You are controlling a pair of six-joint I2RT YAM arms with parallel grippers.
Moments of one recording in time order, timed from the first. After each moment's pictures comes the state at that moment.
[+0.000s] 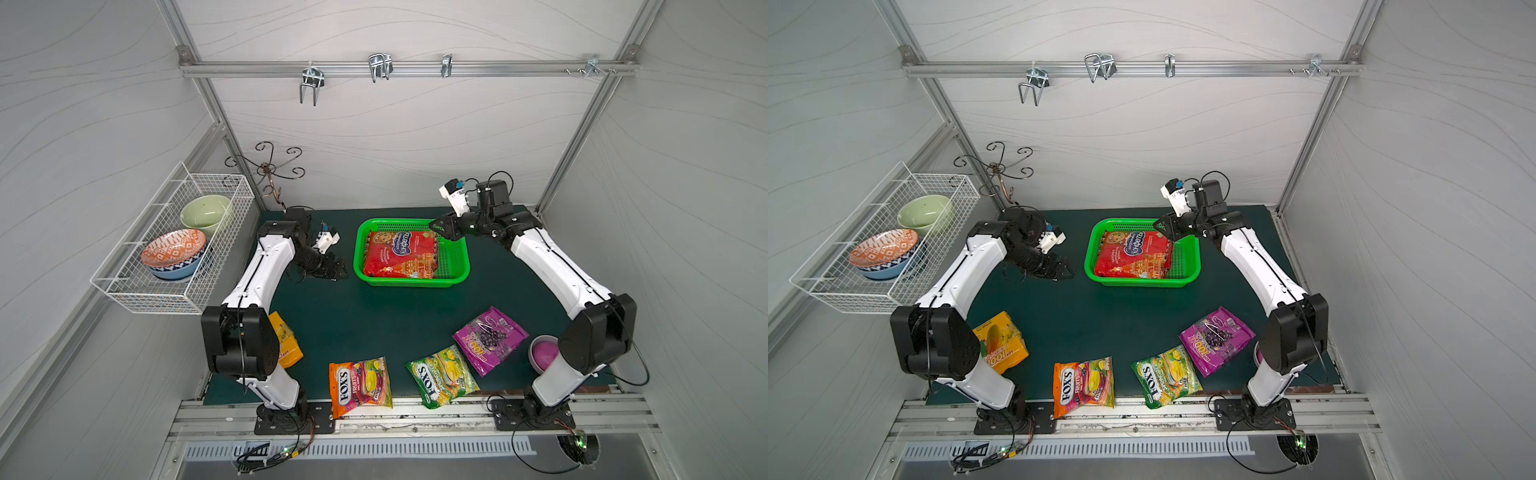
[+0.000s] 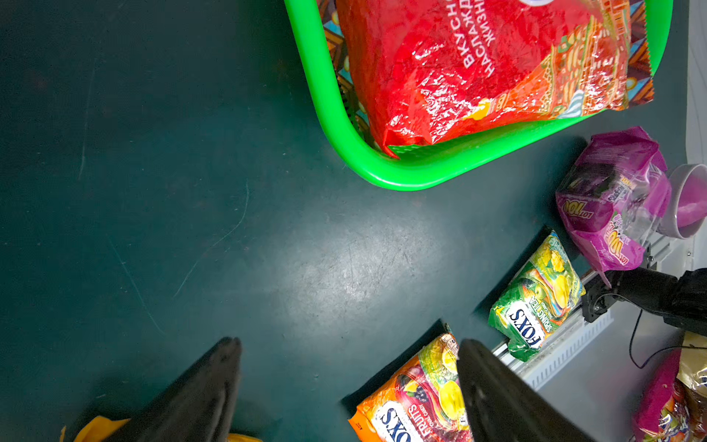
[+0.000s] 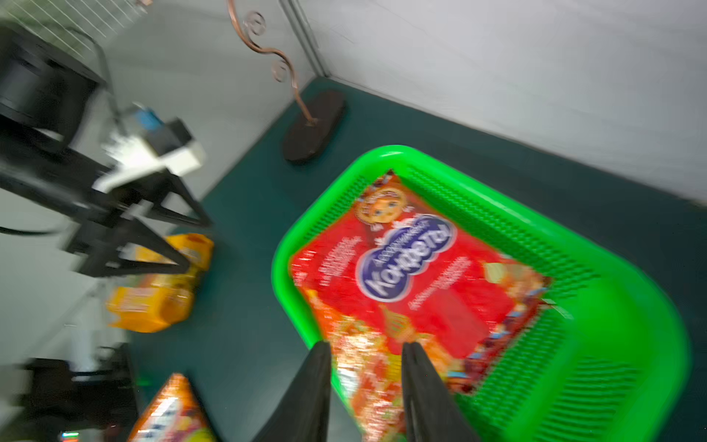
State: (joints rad) left arm -0.02 1.63 1.47 -1.22 0.43 0.22; right arm 0.45 1.67 1.60 -0.56 -0.59 0.09
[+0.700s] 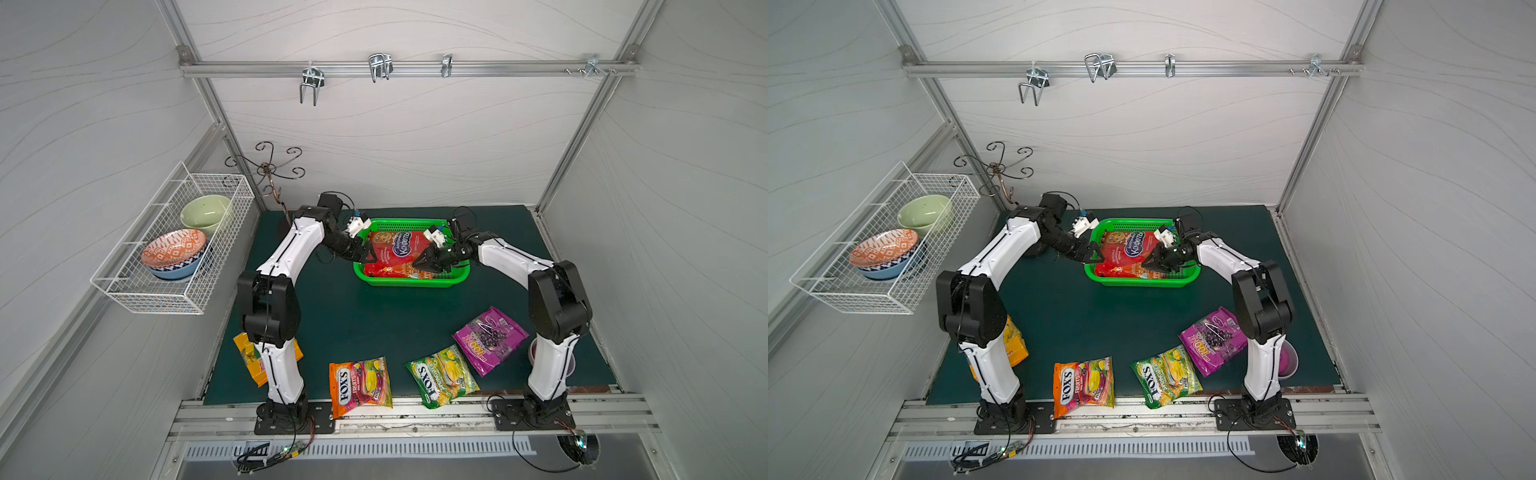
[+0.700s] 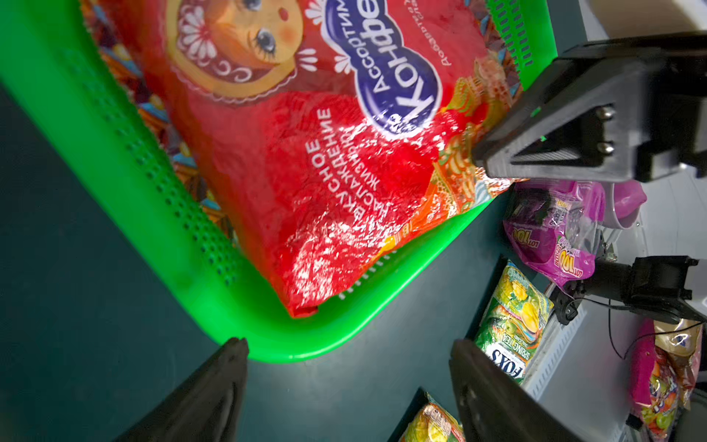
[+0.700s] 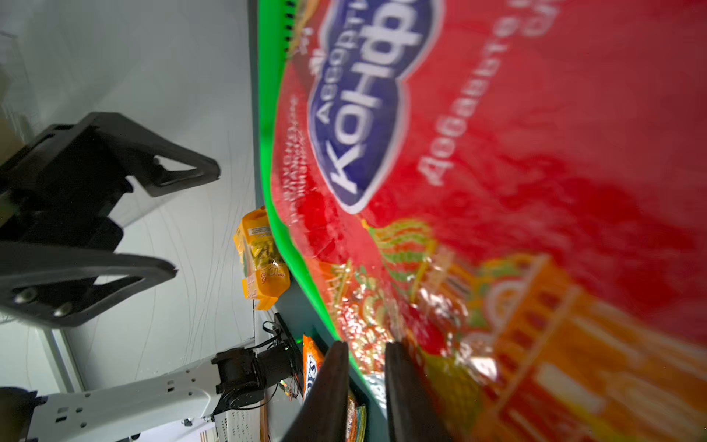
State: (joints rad) left arm -0.19 1.92 1.74 -1.10 0.58 0.24; right arm 0.43 1.95 1.43 -0.47 -0.80 0.50
